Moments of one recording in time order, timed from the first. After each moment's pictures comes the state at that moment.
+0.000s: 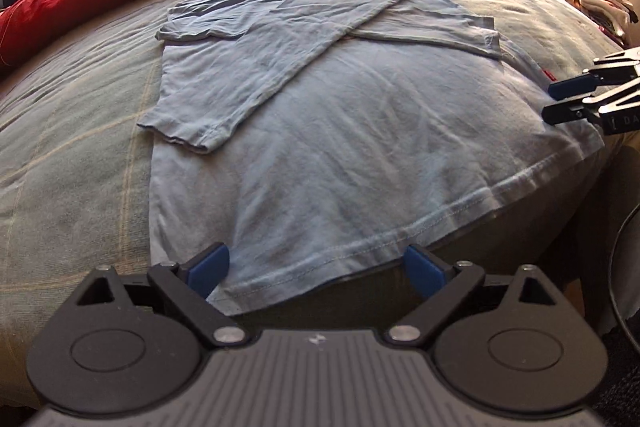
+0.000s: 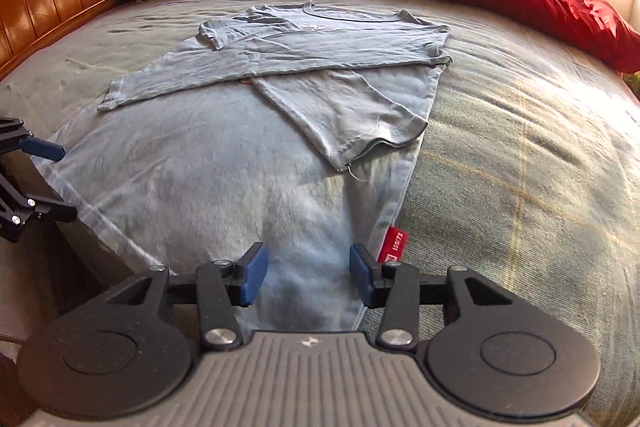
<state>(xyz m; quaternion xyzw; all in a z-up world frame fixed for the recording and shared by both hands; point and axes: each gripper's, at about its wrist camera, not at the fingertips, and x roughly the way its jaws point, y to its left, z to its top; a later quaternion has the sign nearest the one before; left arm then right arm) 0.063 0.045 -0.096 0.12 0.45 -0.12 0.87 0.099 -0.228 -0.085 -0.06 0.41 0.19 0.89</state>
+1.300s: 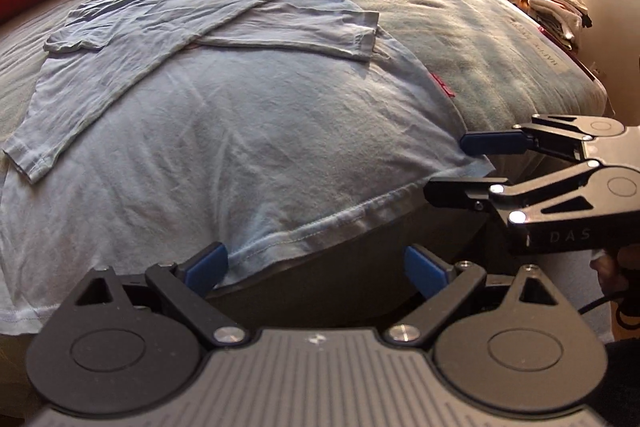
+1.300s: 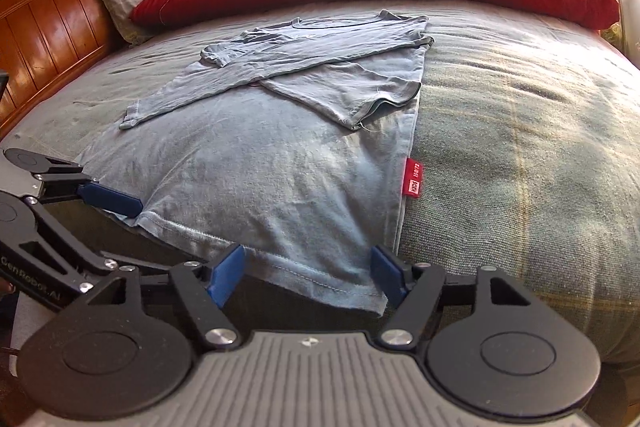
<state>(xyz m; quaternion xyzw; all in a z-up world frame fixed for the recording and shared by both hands) 0.059 -0.051 -0.094 0.06 0.48 -0.21 0.85 0.053 -0.232 -0.102 0.03 0.38 0.17 0.91</state>
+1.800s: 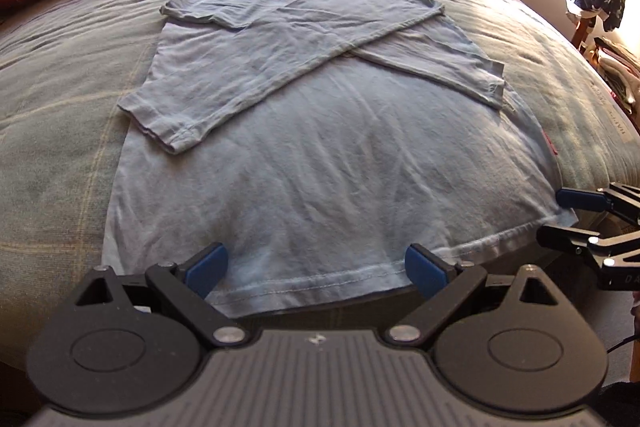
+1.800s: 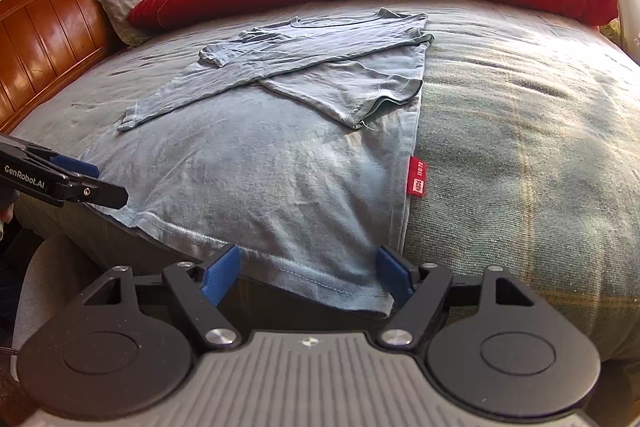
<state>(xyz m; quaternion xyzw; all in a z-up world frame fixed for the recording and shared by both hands) 0.082 0.032 -0.093 0.00 0.48 -0.10 0.87 0.054 -0.229 -0.103 0.04 0.38 0.17 0.91</state>
